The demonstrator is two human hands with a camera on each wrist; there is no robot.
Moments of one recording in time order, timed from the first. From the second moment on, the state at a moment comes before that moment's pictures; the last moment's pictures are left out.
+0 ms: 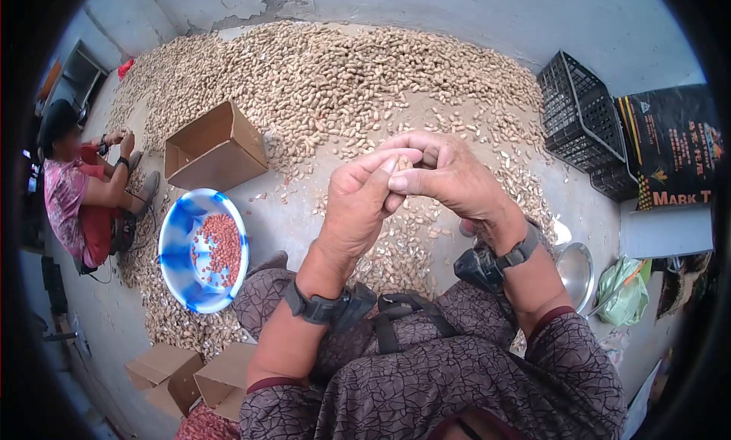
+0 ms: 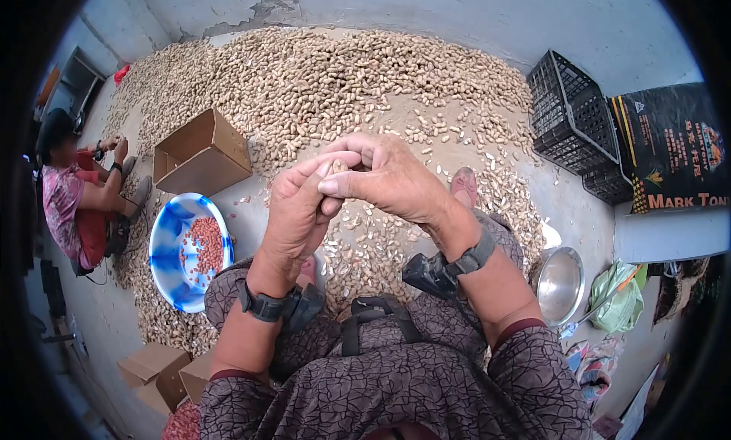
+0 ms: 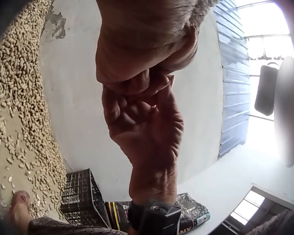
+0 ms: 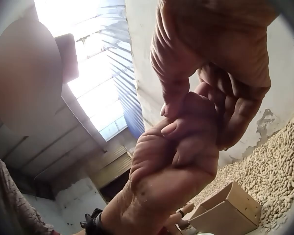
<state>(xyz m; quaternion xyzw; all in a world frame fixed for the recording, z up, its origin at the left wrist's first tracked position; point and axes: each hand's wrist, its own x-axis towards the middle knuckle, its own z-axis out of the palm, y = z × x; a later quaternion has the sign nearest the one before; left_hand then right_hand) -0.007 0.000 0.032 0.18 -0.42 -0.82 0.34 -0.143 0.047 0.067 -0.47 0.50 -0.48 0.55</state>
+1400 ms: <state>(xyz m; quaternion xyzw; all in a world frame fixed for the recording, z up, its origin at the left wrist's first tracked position) -0.018 0.014 0.048 0.20 -0.47 -0.75 0.42 -0.140 0.047 0.067 -0.44 0.45 -0.59 0.51</state>
